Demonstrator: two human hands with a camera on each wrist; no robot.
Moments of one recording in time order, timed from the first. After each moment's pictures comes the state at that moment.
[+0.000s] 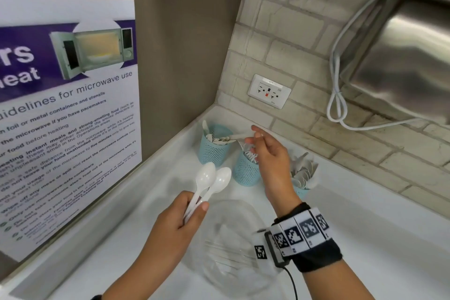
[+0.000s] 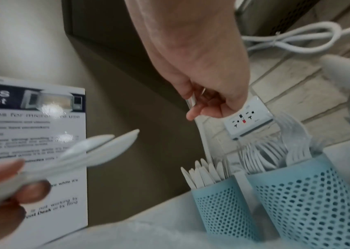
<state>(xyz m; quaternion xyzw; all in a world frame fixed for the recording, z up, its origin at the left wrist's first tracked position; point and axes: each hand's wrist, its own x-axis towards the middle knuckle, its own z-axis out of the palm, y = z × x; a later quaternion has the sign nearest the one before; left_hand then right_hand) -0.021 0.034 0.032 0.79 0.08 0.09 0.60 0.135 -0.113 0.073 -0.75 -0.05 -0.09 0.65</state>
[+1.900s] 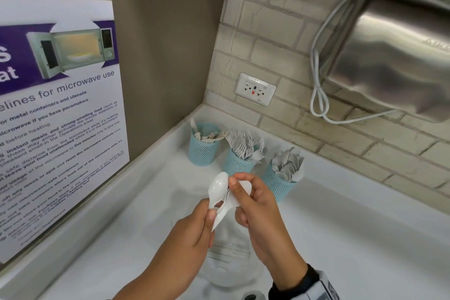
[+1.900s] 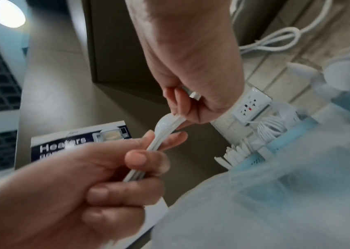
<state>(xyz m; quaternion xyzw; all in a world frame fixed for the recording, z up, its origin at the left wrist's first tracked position) -0.034 -0.001 0.046 0.82 -0.03 0.02 0.58 0.026 -0.130 0.080 -0.66 0.01 0.09 0.75</state>
